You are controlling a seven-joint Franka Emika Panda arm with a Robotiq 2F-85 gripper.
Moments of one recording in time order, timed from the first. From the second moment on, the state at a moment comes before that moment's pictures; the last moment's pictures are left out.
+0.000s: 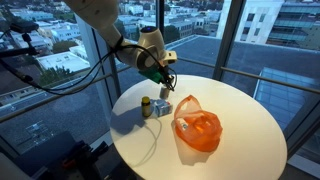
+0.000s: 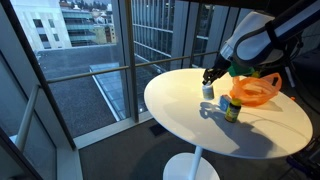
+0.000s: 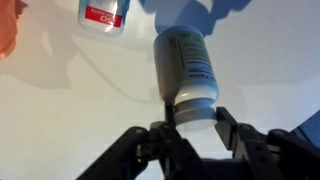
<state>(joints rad) 0.01 0.43 0.03 -2.04 0.04 2.88 0.07</state>
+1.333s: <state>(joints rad) 0.00 0.50 0.03 -2.05 0.04 3.00 0.07</state>
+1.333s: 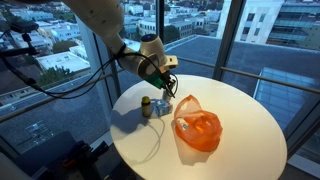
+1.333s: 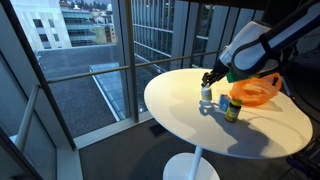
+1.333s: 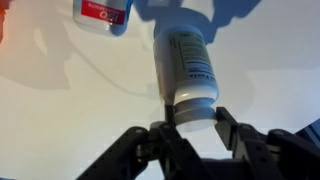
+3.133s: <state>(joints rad) 0.00 0.44 0.02 -2.06 0.04 2.89 0.07</state>
